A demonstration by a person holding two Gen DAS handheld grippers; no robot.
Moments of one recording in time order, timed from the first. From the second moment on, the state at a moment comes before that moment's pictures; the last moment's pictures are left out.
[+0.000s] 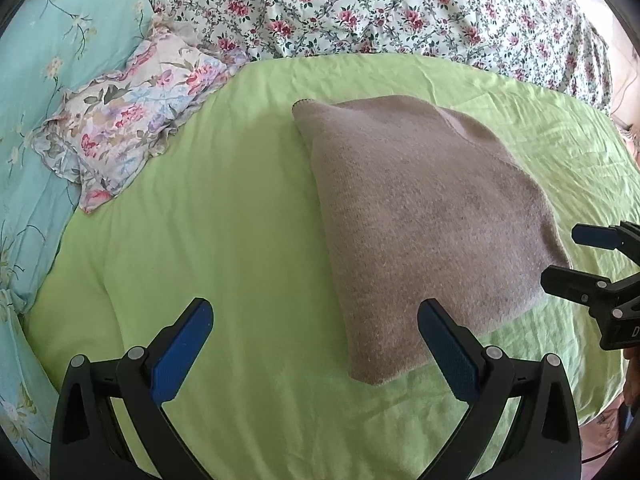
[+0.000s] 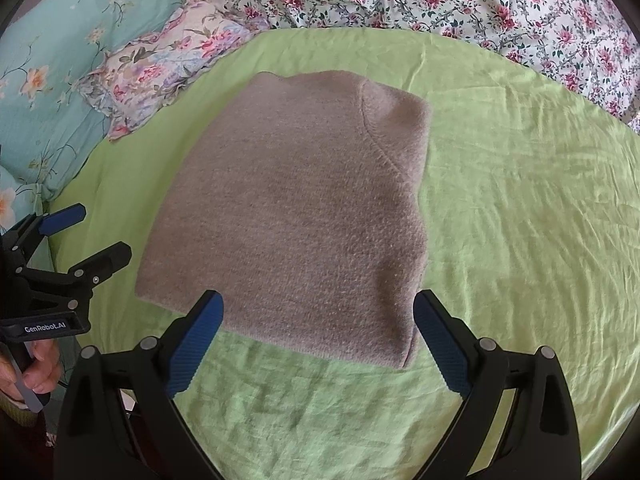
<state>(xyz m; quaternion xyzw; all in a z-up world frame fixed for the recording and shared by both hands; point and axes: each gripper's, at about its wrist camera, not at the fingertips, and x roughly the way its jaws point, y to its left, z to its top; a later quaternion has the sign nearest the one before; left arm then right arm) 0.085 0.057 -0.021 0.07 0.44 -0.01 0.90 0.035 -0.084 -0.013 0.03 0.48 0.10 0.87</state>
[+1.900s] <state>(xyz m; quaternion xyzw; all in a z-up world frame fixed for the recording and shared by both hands) 0.069 0.049 -0.014 0.06 0.42 -0.03 0.90 0.024 -0.079 -0.009 0.04 0.47 0.11 0.88</state>
